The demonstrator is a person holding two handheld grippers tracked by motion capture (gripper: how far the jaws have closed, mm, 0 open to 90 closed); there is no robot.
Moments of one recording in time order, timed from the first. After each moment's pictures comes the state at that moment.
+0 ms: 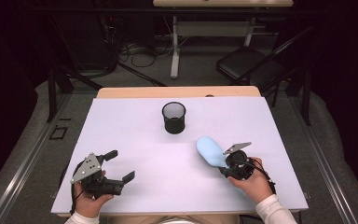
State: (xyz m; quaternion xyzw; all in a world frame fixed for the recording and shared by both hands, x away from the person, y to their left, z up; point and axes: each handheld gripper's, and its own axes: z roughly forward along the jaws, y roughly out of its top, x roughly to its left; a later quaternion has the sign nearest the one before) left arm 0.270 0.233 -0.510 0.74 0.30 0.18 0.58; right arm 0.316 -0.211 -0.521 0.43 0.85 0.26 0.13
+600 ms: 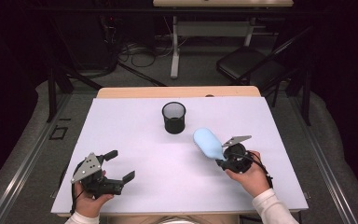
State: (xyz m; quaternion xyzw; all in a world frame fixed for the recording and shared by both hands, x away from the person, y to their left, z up) left arm 0.271 0.233 -0.510 0.74 0.30 0.18 0.57; right arm 0.328 -0.204 -0.504 0.43 0.84 0.29 0.14
